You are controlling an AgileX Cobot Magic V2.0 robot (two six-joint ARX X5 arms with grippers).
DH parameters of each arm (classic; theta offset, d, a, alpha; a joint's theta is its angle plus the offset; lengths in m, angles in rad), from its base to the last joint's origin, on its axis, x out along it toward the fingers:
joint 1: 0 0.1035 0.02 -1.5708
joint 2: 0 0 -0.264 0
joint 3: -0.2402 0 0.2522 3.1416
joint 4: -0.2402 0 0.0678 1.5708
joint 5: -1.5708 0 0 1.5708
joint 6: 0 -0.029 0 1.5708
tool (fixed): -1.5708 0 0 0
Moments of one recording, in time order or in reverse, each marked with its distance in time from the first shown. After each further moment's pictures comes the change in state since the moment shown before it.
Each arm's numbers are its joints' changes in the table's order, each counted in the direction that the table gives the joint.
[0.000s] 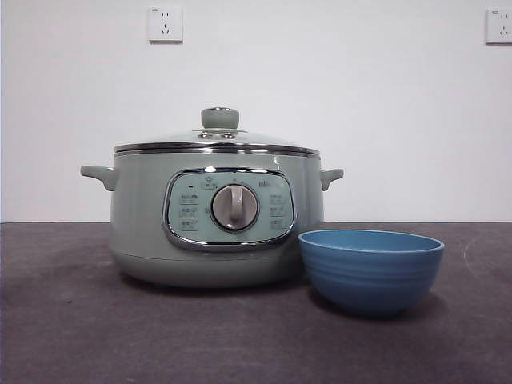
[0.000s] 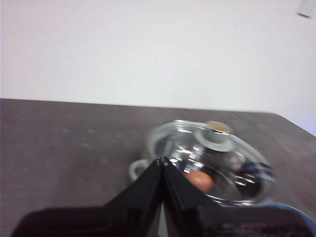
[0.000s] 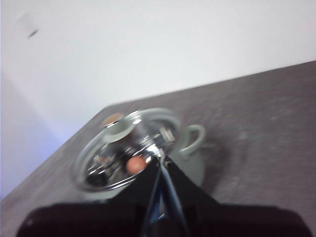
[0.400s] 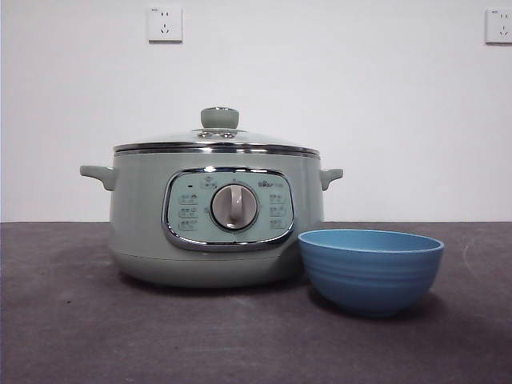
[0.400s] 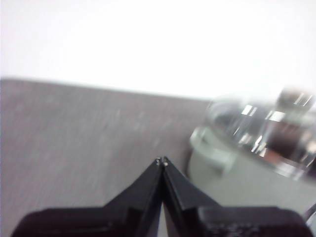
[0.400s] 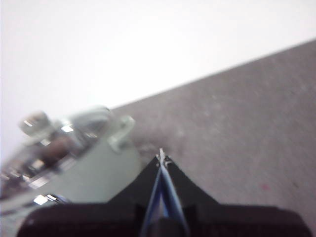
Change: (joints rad) left arm 0.000 -0.232 0.358 0.189 -0.208 -0.006; right arm 0.000 -0.341 0.372 0.118 0.263 -0.047
